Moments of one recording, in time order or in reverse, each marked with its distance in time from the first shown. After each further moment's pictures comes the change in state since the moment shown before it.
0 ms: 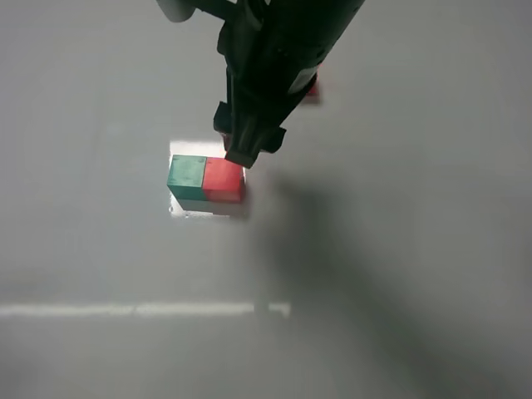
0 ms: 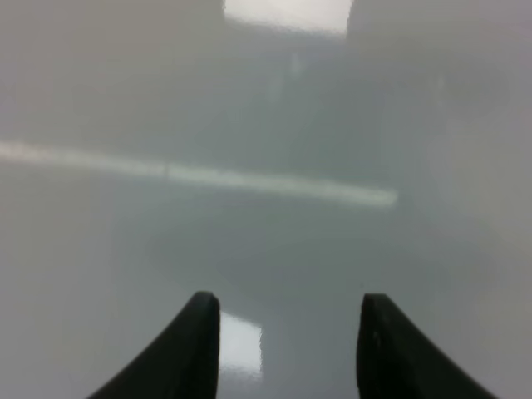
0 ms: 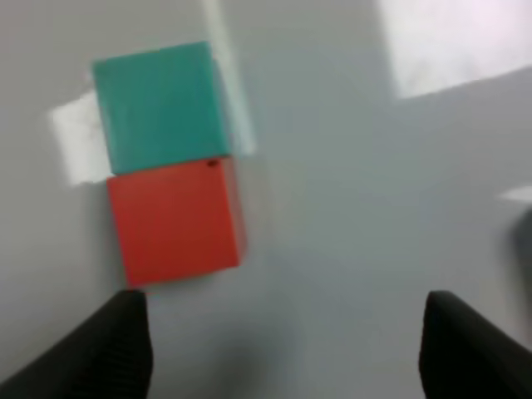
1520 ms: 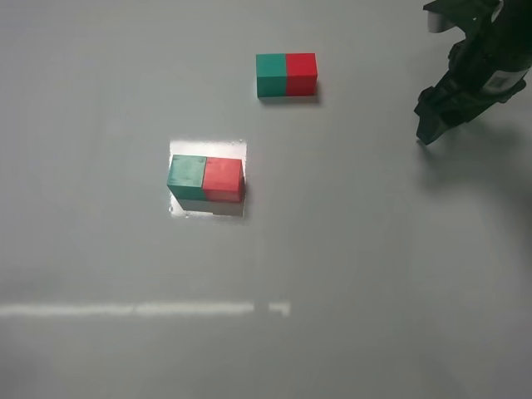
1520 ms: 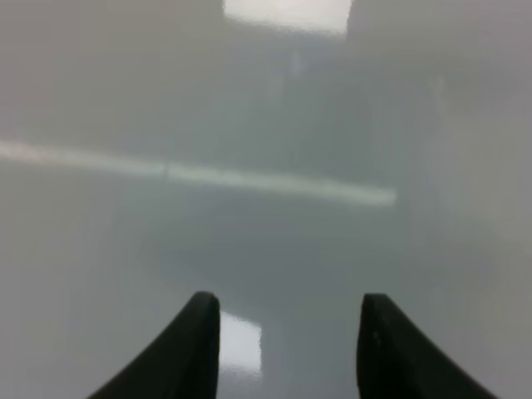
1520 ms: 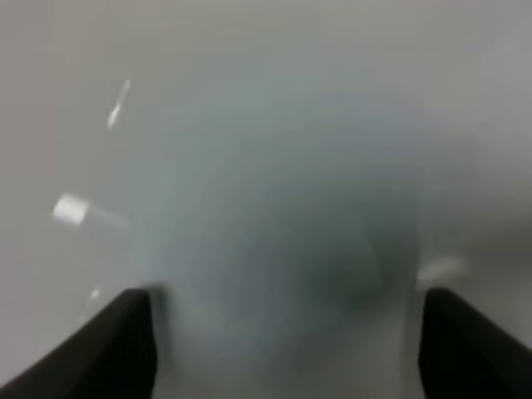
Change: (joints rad) left arm 0.000 0.000 0.000 0.000 0.000 -0.002; right arm -0.727 -0.043 0.084 0.235 0.063 0.122
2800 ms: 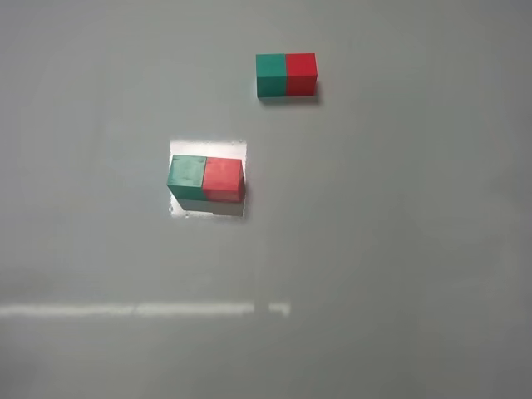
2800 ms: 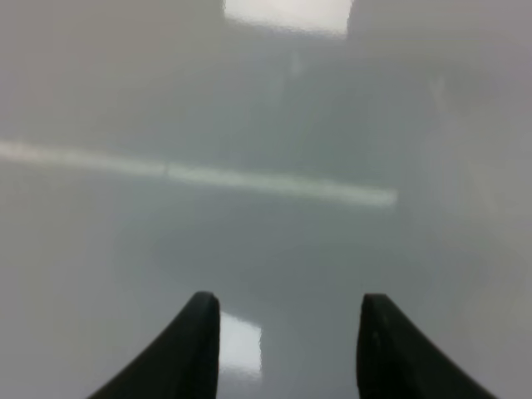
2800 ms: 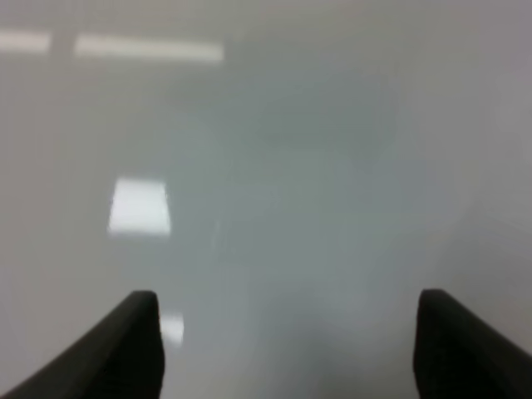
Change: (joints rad) left arm 0.000 0.000 0.000 0.000 0.000 0.001; right arm -0.362 -0.754 0.734 0.205 -0.149 0.111
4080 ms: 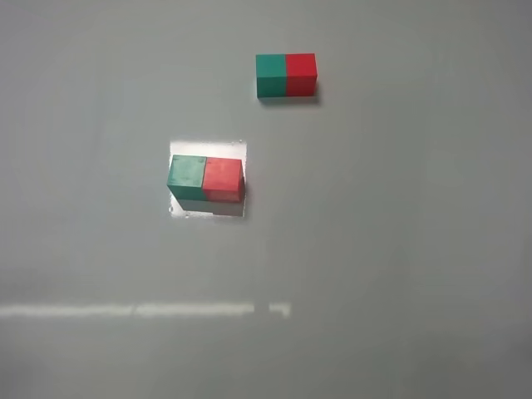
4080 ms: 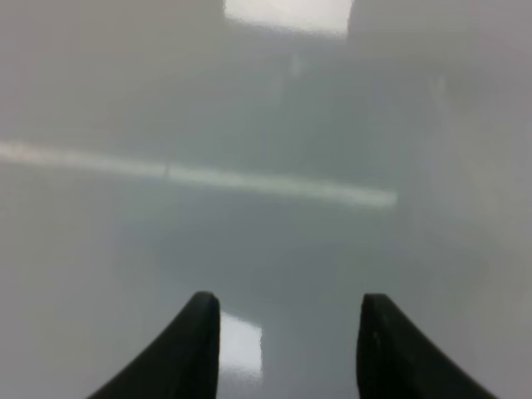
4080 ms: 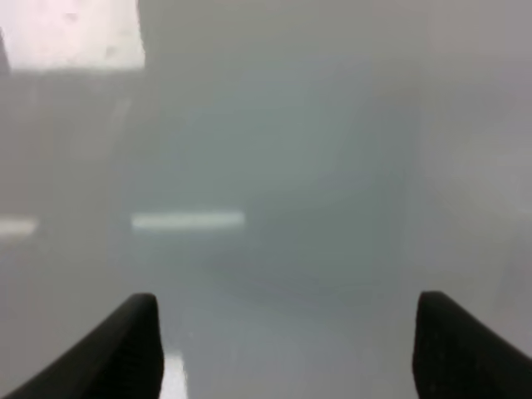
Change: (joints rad) left arm 0.000 0.000 0.000 0.000 0.000 0.000; right arm 0.046 -0.896 0.577 -0.019 -0.048 0.123
